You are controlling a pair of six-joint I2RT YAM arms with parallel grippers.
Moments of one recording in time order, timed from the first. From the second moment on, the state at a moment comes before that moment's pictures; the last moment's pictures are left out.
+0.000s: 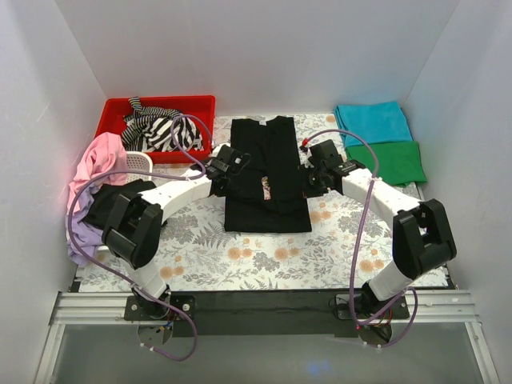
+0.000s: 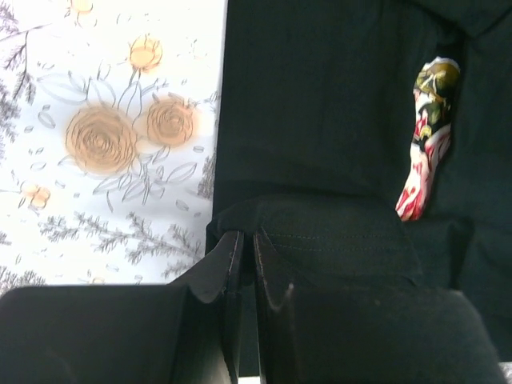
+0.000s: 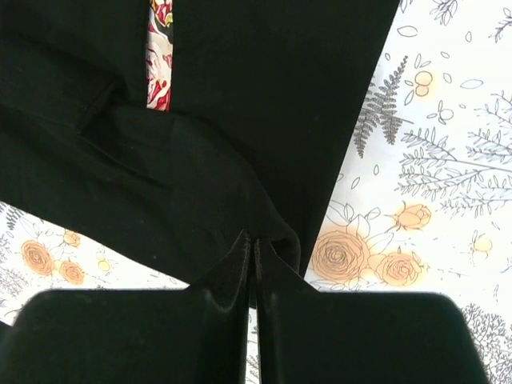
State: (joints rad) left arm -0.57 1.71 1.18 -0.46 -0.27 -0.63; right arm 0.47 1.56 1.10 -0.50 -0.15 0.28
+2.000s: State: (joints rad) left arm -0.48 1.80 1.14 -0.34 0.35 -0.57; right arm 0.54 1.65 1.07 -0.44 -0.34 0.32
